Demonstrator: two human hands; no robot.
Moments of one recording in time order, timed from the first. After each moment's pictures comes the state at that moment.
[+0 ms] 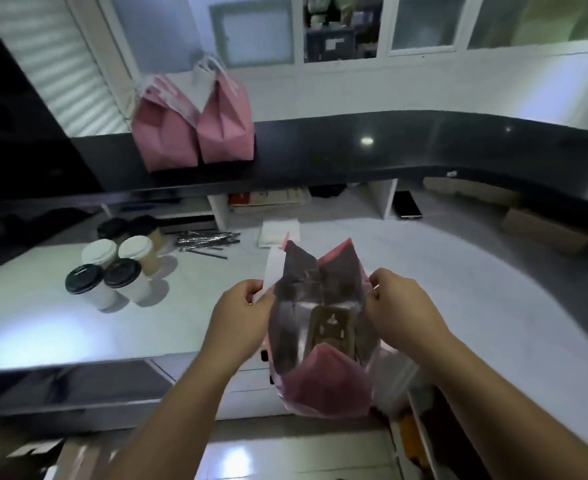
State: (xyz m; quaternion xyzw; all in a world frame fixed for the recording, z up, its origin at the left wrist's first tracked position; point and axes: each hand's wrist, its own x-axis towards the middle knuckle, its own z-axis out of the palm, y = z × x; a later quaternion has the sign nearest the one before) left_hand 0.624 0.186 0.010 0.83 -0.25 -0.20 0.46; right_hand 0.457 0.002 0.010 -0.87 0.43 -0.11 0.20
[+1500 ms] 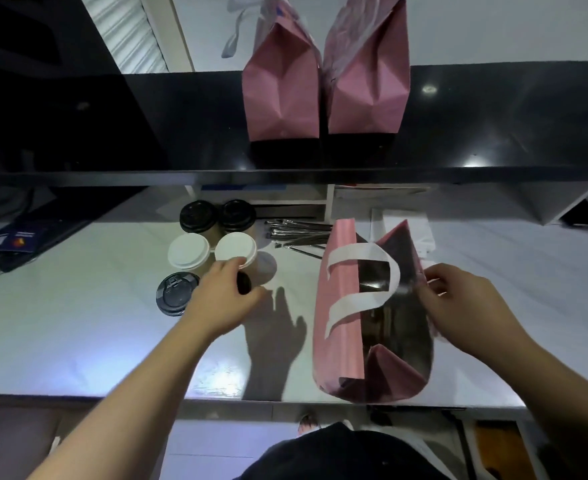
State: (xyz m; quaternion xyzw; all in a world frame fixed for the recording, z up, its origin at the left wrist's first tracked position) left_hand 1.023 0.301 -0.062 0.91 -0.26 -0.20 0.24; right_hand 0.772 0.045 -0.037 -0.88 0.39 -0.06 0.26
